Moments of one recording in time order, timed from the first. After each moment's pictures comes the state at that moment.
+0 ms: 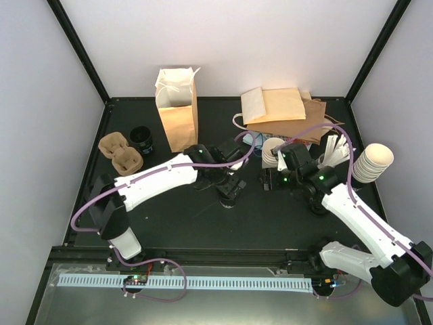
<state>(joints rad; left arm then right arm) -0.95 1.68 1.42 -0.93 -0.02 -0.26 0.55 1.04 0.91 -0.77 -0.10 0.42</state>
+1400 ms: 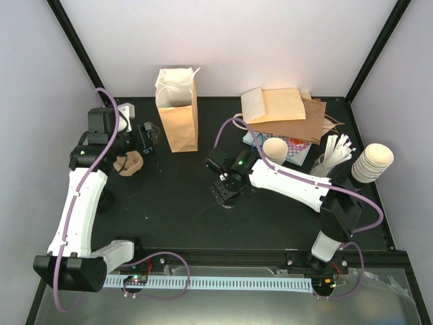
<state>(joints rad) -0.03 1.11 1.27 -0.81 0.26 -0.32 0.99 1.69 1.40 -1.01 0.11 0.38</state>
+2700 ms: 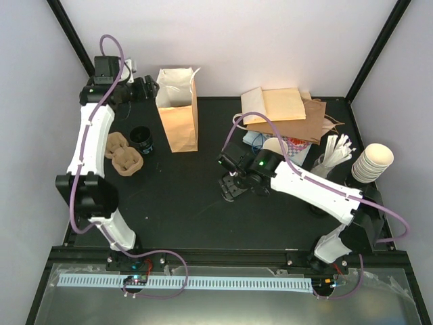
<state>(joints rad) 0.03 1.70 1.87 -0.82 0.31 -0.31 0.99 1.52 1.38 -1.05 0.16 0.38</state>
